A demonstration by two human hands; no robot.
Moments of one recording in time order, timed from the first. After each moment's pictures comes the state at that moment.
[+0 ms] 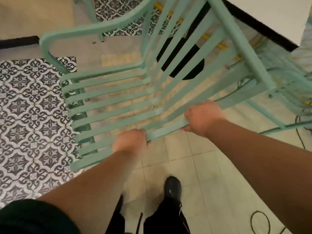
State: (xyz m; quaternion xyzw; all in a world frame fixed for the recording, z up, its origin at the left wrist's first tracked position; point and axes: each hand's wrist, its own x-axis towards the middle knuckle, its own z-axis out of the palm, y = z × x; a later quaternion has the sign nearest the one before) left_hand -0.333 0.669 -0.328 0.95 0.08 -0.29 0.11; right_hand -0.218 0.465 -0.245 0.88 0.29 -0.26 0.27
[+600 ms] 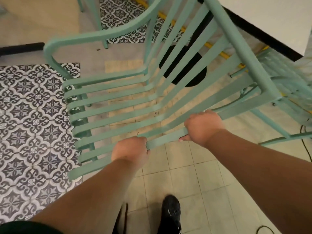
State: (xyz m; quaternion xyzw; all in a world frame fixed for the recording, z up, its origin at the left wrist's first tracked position) left_hand -0.333 0.669 -0.331 0.96 0.06 -0.24 0.11; right_hand -0.213 0.466 -0.261 0.89 0.31 -0.23 0.24
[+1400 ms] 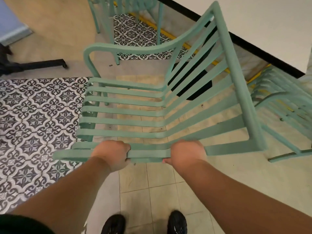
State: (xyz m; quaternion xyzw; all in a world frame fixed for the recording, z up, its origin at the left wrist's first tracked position) left_hand -0.339 0.770 -0.327 0.96 -0.05 -0.27 0.02; right_hand -0.279 0.544 -0.262 0.92 0.18 -0.31 0.17
